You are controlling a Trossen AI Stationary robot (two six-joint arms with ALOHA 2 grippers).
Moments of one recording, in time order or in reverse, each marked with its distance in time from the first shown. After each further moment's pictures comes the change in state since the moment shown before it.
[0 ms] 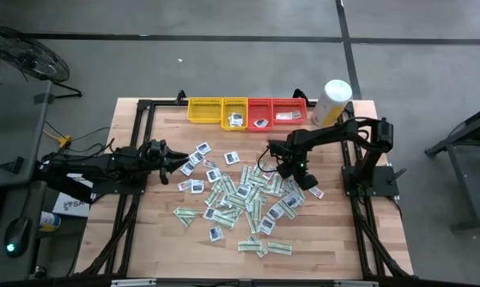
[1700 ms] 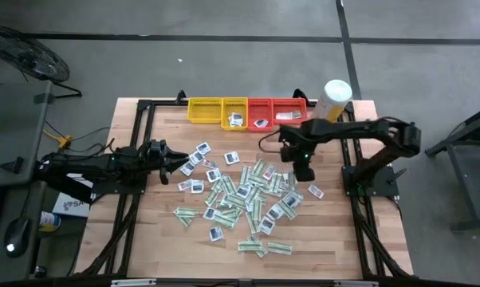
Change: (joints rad) left arm 0.000 0.000 0.000 0.000 0.000 0.000; right arm -0.077 -0.285 0.000 0.009 0.030 0.361
